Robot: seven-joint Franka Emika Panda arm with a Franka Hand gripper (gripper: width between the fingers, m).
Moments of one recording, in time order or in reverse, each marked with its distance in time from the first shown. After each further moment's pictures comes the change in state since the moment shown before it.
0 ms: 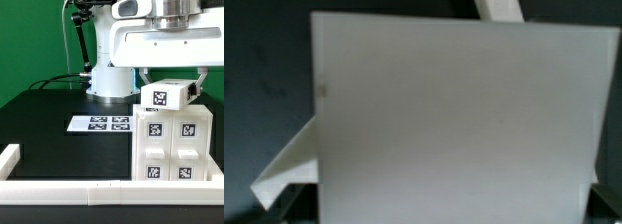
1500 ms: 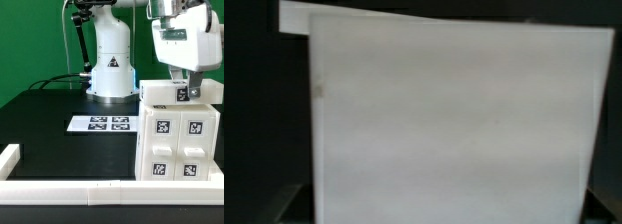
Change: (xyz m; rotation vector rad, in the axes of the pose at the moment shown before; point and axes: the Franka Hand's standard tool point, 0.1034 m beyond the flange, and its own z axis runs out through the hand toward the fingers) arm -0.005 -0.017 0.000 0.066 -0.008 1.037
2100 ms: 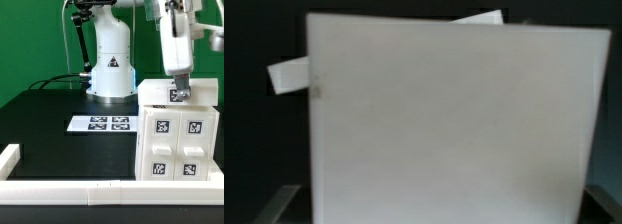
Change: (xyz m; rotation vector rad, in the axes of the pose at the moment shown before) arm 0.004 -0.001 0.000 -0.001 -0.053 0.351
